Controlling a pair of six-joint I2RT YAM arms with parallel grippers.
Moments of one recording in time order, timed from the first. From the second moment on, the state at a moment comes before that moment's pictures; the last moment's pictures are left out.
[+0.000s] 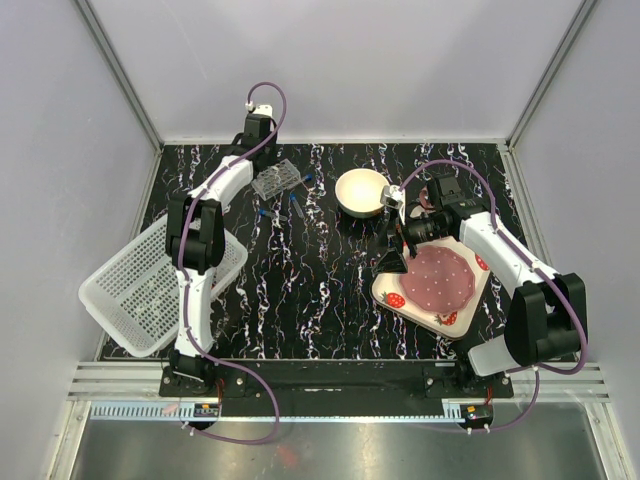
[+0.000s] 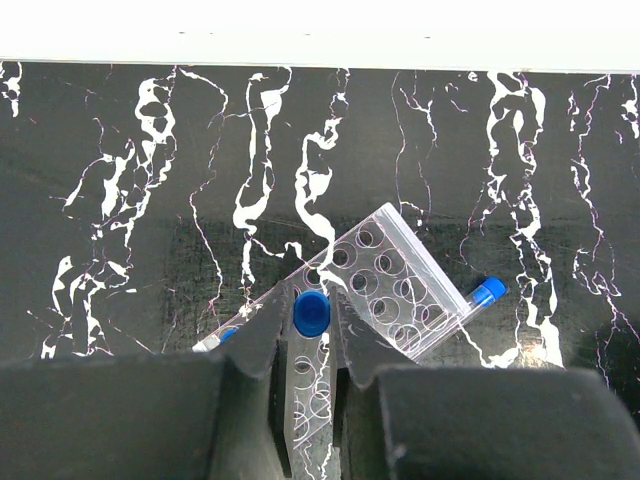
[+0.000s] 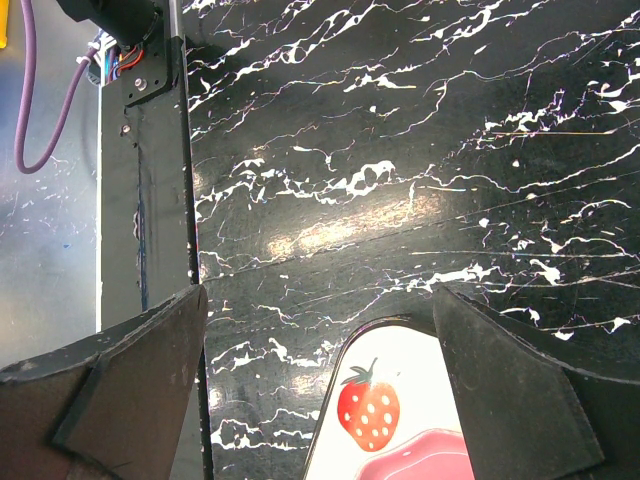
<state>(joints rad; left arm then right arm) -0.23 2.26 1.92 -0.25 -0.17 -0.18 0.25 1.47 1.10 -0.74 -1.07 -0.65</state>
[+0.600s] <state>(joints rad) -0.23 2.31 1.92 -0.29 -0.17 -0.16 0.25 1.47 1.10 -0.75 -1.08 -0.65</state>
